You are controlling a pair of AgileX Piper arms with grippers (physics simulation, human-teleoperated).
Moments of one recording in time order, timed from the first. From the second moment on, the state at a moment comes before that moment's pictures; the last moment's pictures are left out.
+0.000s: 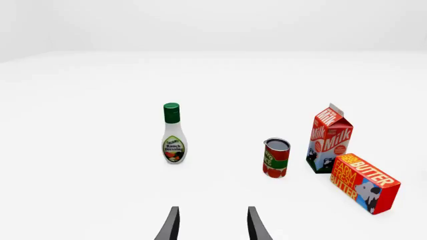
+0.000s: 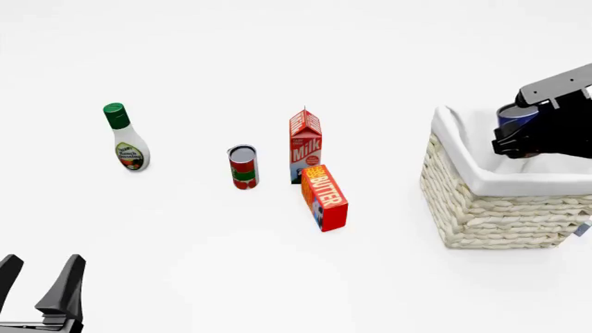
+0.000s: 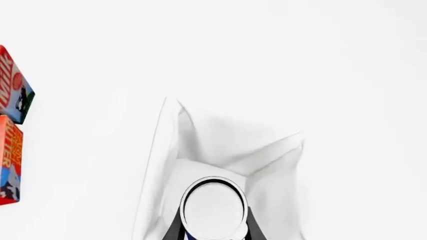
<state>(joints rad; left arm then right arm) 0.00 0.00 0.00 0.00 0.00 -0.15 1.33 -1.07 0.39 -0.45</state>
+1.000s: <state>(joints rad) 0.00 0.00 0.00 0.00 0.00 -0.18 1.46 -1.06 0.32 -0.44</state>
